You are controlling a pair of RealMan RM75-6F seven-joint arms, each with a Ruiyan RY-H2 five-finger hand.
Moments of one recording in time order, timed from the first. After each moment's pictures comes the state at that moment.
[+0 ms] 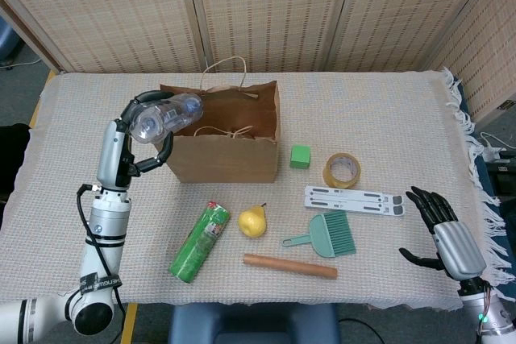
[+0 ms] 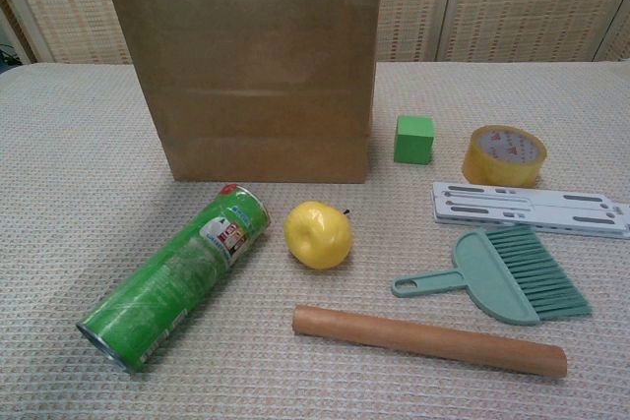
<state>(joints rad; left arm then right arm) -0.71 -1.36 -0.50 -2.02 1.12 1.44 -0.28 0.13 -1.12 -0.02 -1.62 -1.63 1.45 0.25</state>
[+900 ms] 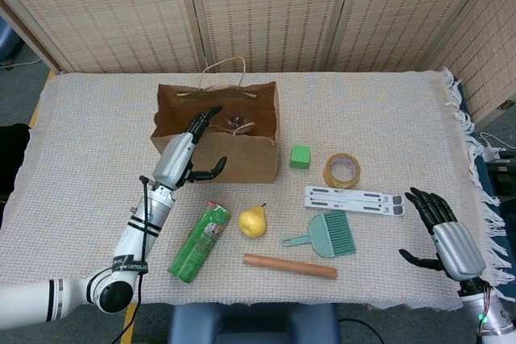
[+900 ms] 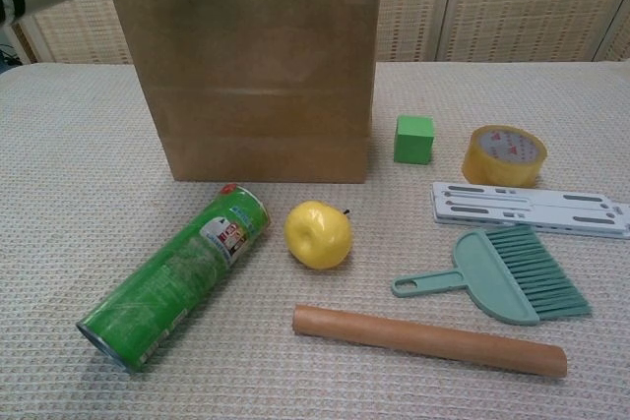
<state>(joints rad) -0.84 -1.41 -0.43 -1.86 0.94 1.15 0.00 0.13 -1.11 -0.02 -1.62 -1.63 1.44 0.25</state>
